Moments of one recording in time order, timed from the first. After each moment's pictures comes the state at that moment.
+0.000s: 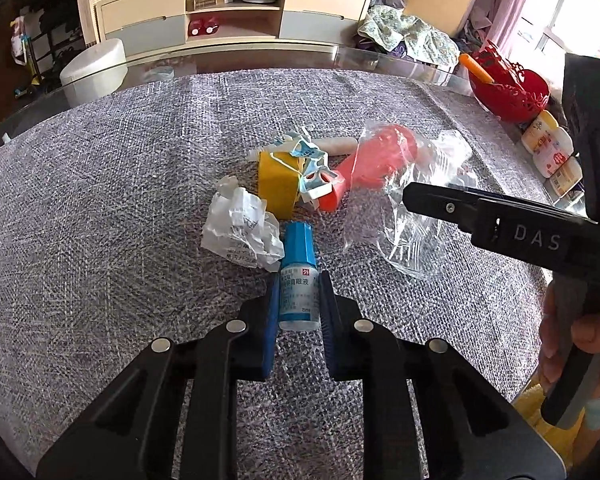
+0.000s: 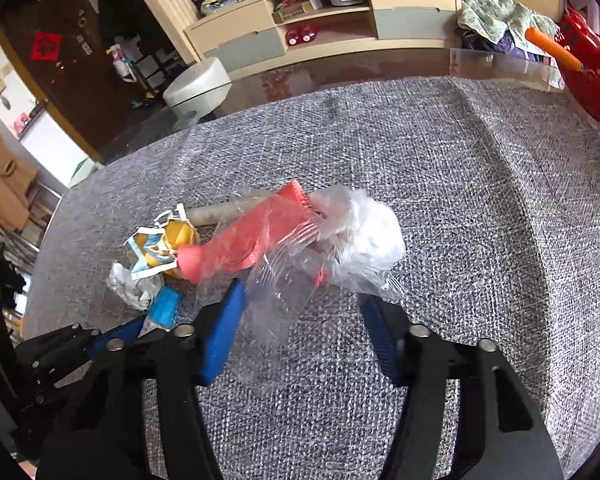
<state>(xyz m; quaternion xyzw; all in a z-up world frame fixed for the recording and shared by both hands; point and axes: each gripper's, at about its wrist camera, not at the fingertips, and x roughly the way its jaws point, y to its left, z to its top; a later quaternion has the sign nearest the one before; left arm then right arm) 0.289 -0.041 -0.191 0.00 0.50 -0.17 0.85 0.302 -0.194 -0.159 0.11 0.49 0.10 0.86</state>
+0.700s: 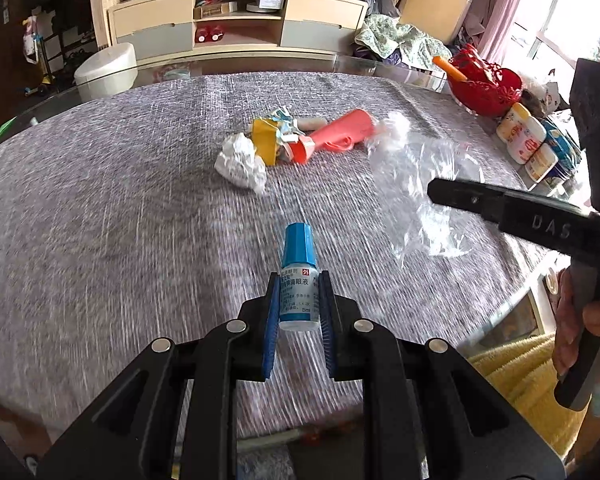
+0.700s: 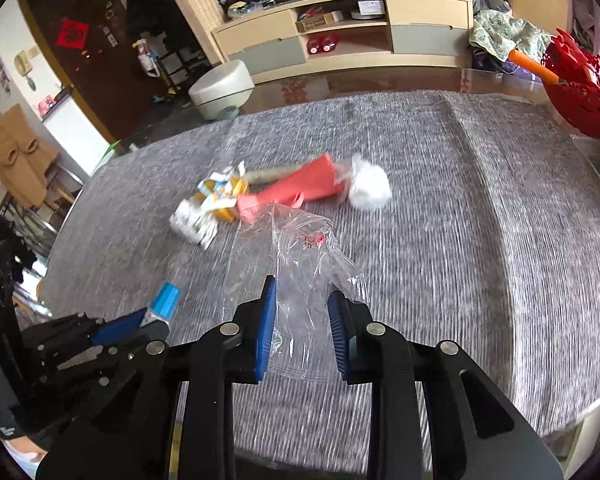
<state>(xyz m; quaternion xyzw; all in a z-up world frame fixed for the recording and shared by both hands) 0.199 -0.028 -0.158 0.00 0.48 -0.16 0.86 0.219 -0.197 -0.123 0.08 0.48 0.13 0.86</state>
